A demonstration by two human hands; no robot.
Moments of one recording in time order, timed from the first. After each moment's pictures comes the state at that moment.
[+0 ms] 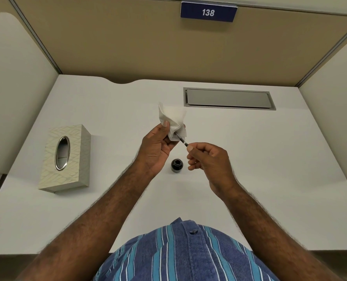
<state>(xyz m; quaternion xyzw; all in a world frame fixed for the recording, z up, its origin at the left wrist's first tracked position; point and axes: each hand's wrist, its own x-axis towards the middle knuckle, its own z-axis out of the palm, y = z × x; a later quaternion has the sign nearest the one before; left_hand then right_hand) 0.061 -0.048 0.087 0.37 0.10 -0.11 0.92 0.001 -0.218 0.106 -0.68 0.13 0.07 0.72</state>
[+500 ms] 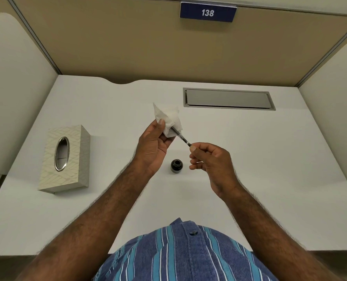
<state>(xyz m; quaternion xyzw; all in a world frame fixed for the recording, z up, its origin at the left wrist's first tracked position) 0.068 -0.044 0.086 0.35 0.11 -0.08 0.93 0.001 -0.223 0.105 -0.66 0.15 0.06 0.74</state>
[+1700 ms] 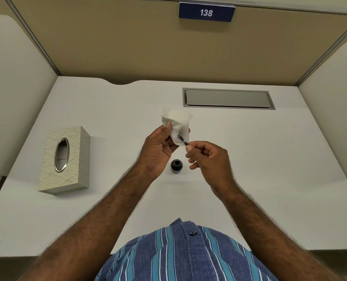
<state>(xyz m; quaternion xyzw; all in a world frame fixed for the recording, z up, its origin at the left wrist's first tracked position) 0.056 -0.053 0.091 0.39 0.06 -0.13 0.91 0.001 -0.218 0.103 -0.73 0.10 0.01 0.67</state>
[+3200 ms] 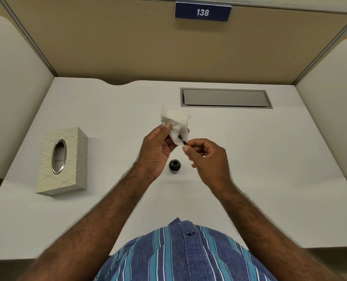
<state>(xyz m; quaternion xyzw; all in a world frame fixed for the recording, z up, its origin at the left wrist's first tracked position) 0.053 -0.057 0.092 0.42 0.04 -0.11 0.90 0.001 -0.217 0.106 -0.78 0.11 -0.03 0.62</state>
